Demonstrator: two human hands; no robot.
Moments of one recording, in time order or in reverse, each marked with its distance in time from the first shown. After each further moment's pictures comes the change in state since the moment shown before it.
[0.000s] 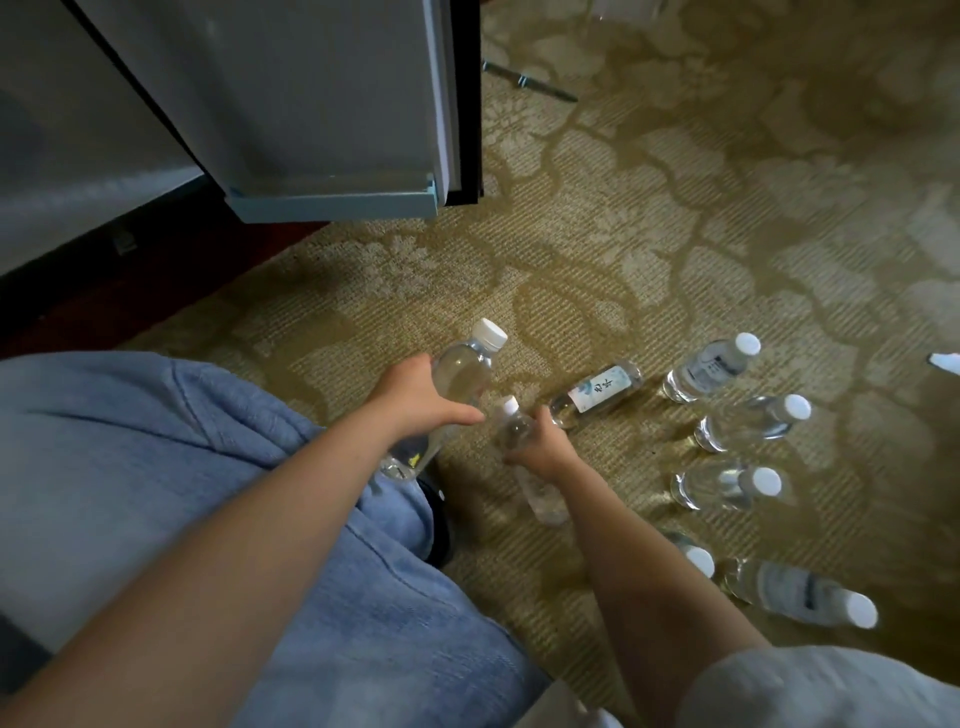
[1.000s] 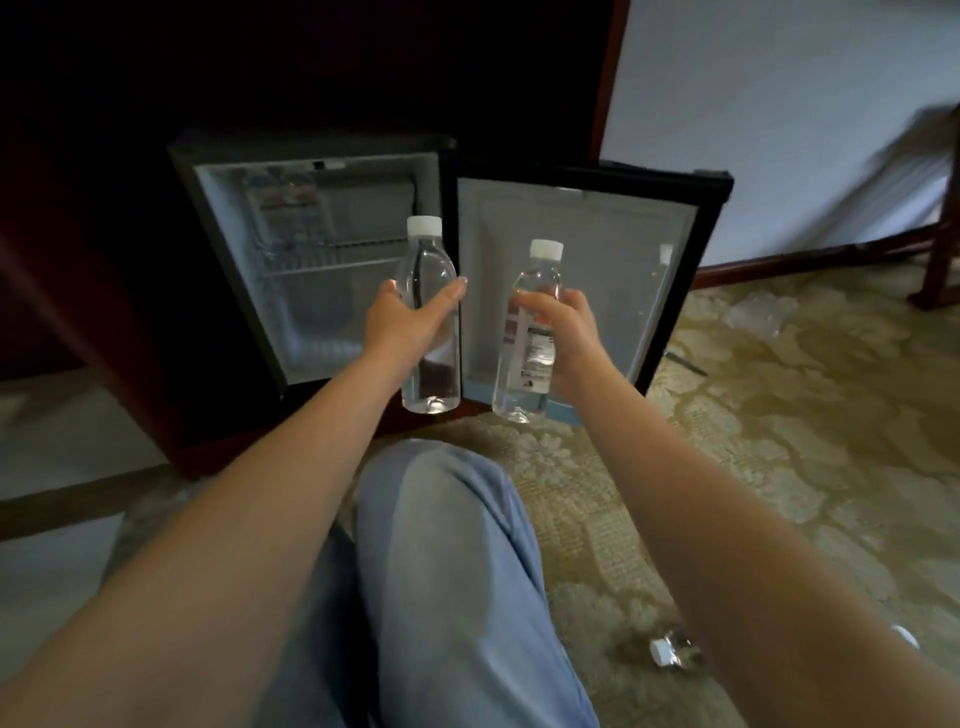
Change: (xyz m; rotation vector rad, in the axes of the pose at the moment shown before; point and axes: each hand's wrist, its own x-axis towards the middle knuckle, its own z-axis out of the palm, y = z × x) left_hand -0.121 -0.054 -0.260 -0.841 0.858 0.161; right_hand -0.135 -0.403 -0.003 0.679 -0.130 -0.632
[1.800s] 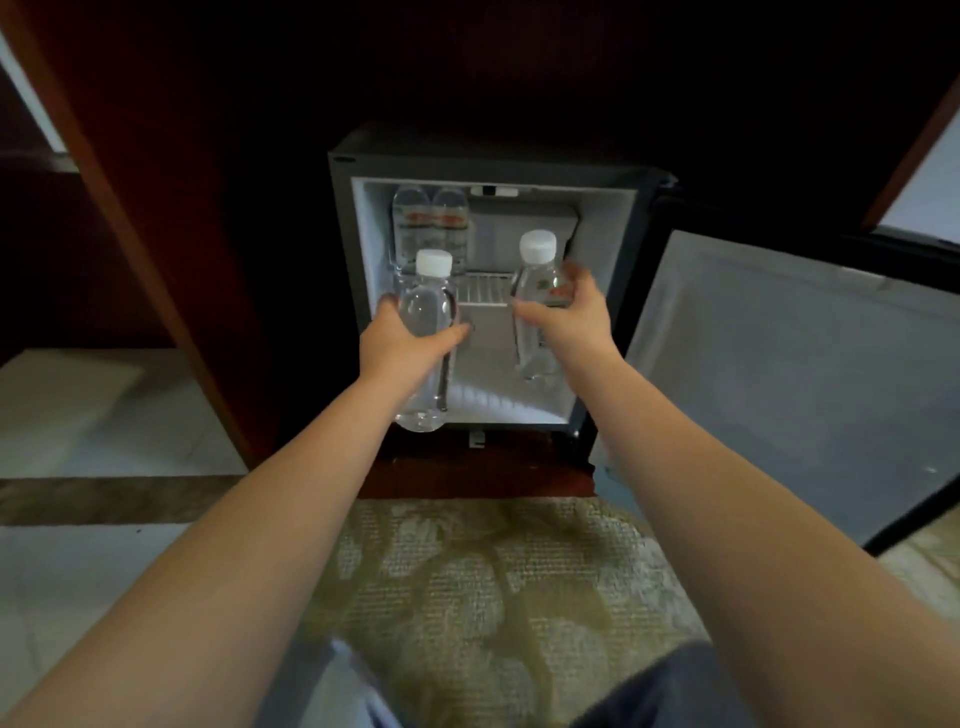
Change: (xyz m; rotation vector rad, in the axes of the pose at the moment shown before) left_hand 0.175 -0.073 -0.119 0.187 0.307 -0.054; right_hand 0.147 0.027 0.198 -0.392 -0.163 -0.227
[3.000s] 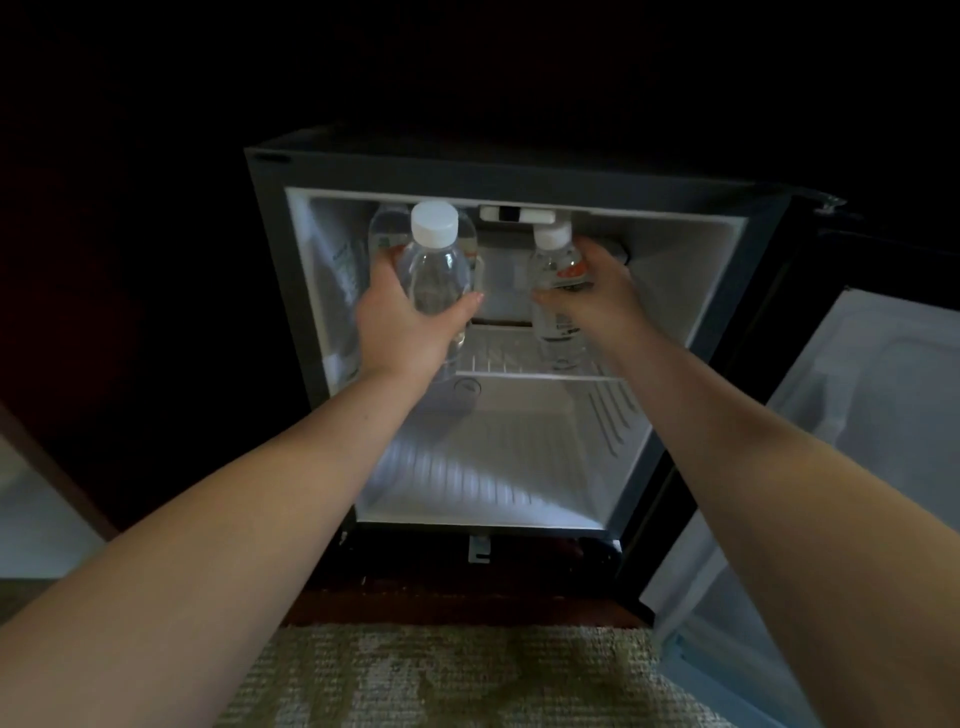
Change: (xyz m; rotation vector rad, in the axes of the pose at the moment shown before) left_hand 0.160 0.006 0.071 -0.154 0.261 0.306; right_hand 0.219 0.046 0.031 -0.266 -0.068 -0.235
